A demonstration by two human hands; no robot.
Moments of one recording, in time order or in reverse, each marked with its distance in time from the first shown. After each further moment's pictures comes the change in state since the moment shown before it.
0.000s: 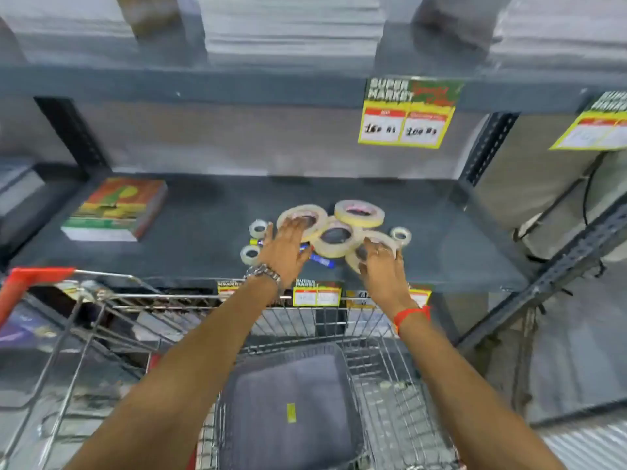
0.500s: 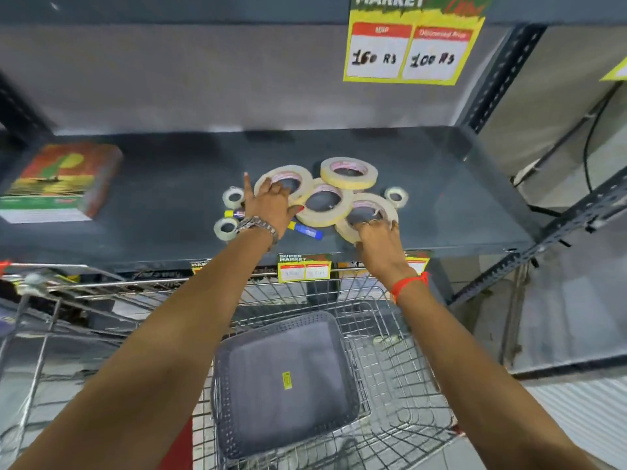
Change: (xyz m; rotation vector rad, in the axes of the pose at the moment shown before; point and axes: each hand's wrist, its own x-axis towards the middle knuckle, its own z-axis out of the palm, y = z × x) left_hand 0.057 -0.006 0.020 0.270 -0.210 -0.136; right_hand 0.017 0.019 0.015 -0.149 -0.166 0.023
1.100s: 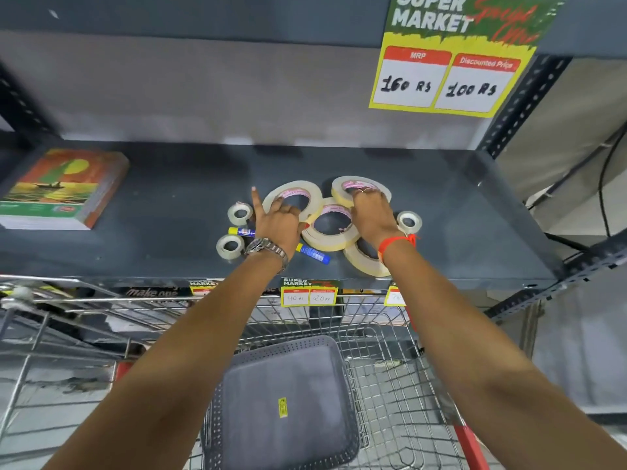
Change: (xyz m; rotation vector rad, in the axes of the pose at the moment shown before) left_hand 0.013 0.005 0.010 0.010 0.074 -0.026; right_hand 0.105 -0.013 -0.019 0.129 0.135 -0.073
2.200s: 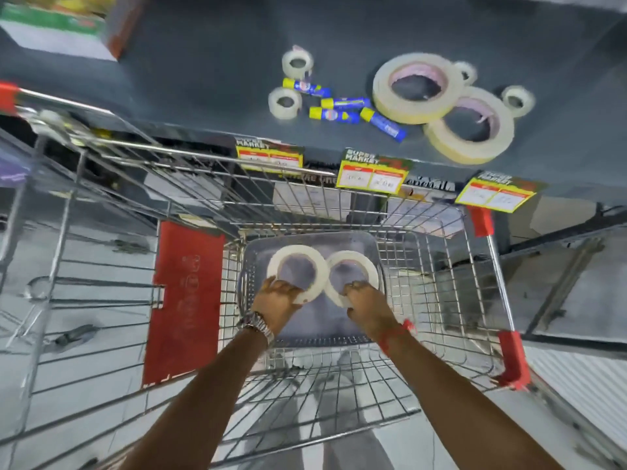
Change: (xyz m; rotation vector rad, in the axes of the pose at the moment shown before) left_hand -0.286 -0.023 0.193 -0.298 -0.467 0.082; right_hand -0.276 -0.028 0.192 0.084 -0.729 -0.094
